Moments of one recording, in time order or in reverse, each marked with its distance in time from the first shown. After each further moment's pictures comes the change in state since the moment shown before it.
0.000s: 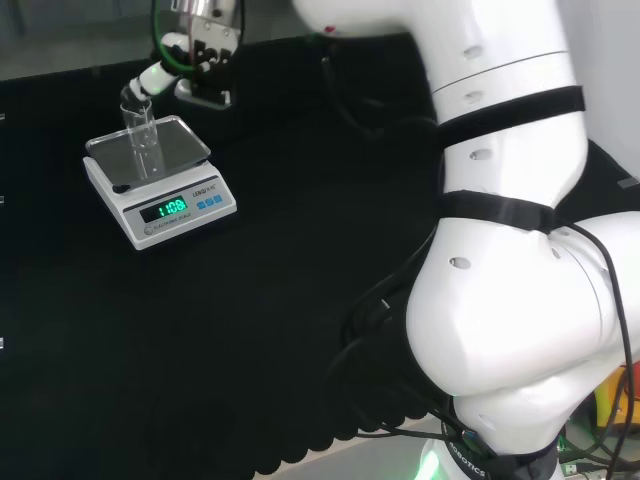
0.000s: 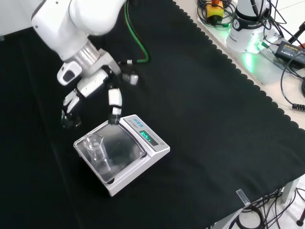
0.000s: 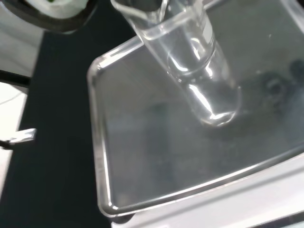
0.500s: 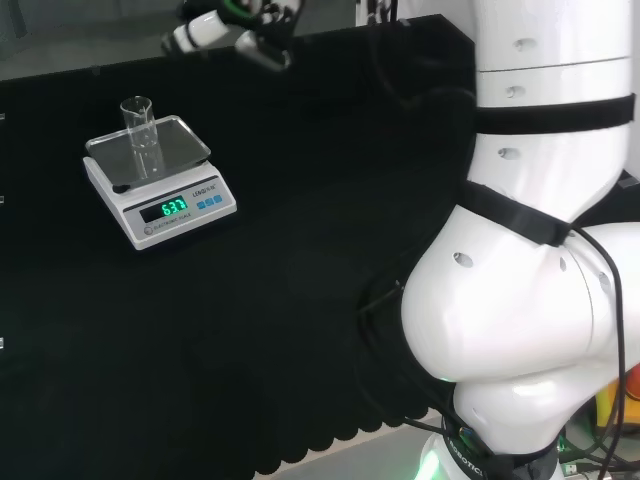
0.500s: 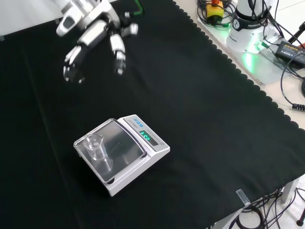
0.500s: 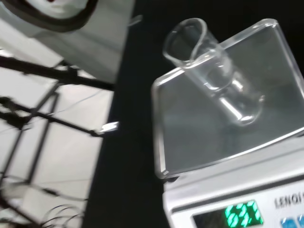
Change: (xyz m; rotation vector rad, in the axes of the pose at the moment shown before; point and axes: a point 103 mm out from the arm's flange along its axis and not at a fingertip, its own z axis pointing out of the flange) arm -0.030 -0.087 -0.086 0.037 0.147 -0.209
